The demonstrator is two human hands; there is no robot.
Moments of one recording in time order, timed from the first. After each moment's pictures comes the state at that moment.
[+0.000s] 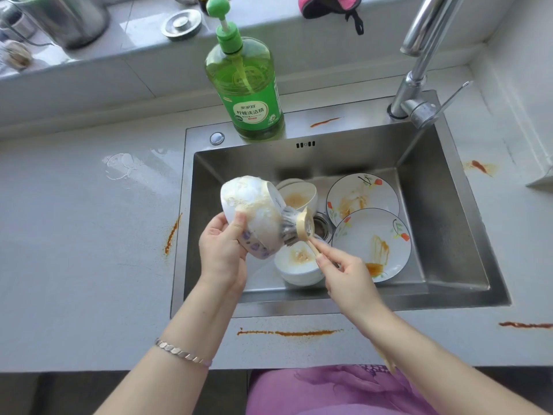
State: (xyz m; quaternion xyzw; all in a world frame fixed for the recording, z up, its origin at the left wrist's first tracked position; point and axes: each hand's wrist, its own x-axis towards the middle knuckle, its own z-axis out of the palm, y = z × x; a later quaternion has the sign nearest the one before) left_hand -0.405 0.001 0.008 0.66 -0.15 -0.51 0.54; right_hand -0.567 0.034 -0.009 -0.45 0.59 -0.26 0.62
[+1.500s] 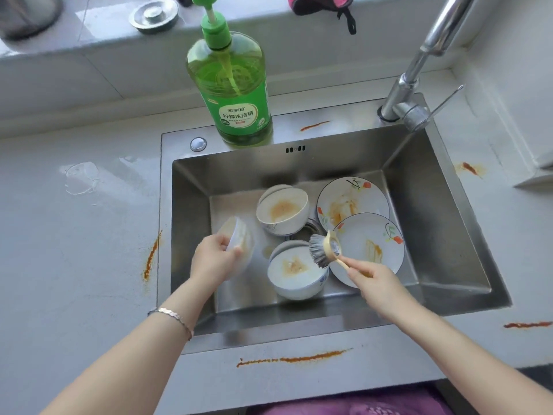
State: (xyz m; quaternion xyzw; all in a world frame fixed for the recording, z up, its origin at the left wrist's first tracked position) left_hand -0.340 -0.035 -0.083 0.81 -0.43 -0.39 0.11; right_hand -0.600 0.013 -0.066 -0.42 0.70 -0.14 0.56
